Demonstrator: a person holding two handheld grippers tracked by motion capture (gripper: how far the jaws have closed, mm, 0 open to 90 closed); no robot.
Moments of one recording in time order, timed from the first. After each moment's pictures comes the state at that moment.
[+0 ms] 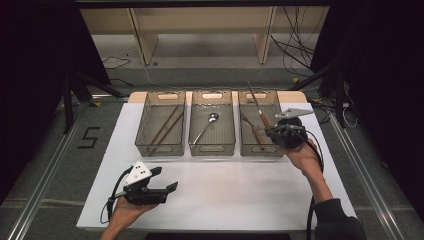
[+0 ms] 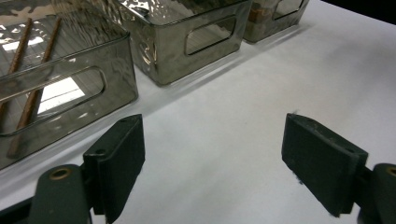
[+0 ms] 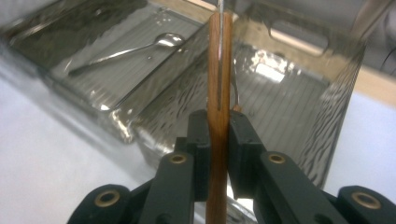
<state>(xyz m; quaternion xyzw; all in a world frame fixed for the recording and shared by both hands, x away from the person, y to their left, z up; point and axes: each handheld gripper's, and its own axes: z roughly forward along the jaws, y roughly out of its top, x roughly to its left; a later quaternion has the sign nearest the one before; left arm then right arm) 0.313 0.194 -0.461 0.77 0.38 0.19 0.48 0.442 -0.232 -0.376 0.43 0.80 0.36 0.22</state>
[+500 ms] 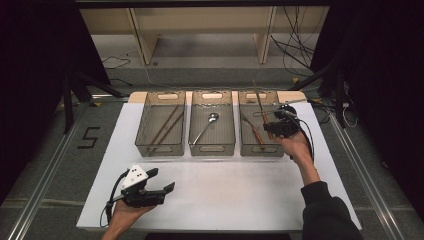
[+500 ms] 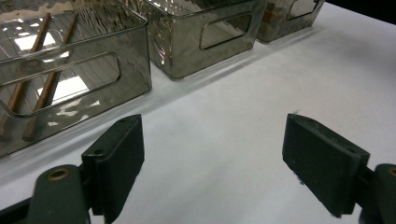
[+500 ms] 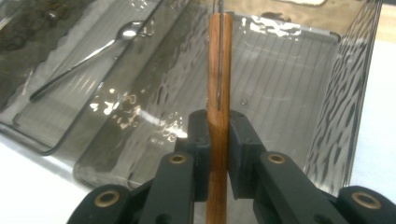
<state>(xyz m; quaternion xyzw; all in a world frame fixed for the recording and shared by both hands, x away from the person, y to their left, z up) 0.311 0.202 -0.469 0.76 0.39 0.19 0.49 0.493 -0.231 -0.396 0.52 0.77 0.33 0.16</state>
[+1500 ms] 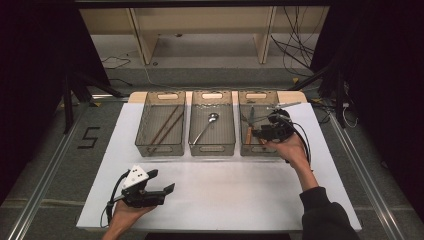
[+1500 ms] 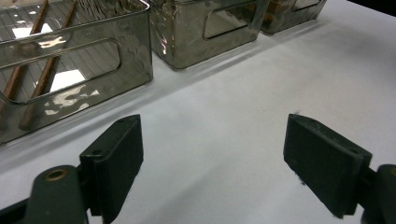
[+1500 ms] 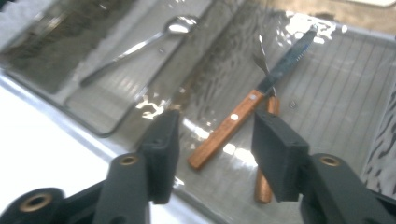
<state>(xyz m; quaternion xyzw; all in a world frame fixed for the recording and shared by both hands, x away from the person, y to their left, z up) 0.313 0.202 -0.476 0.76 0.40 0.19 0.48 0.477 -0.216 -0.397 0.46 0.80 0.37 0.13</state>
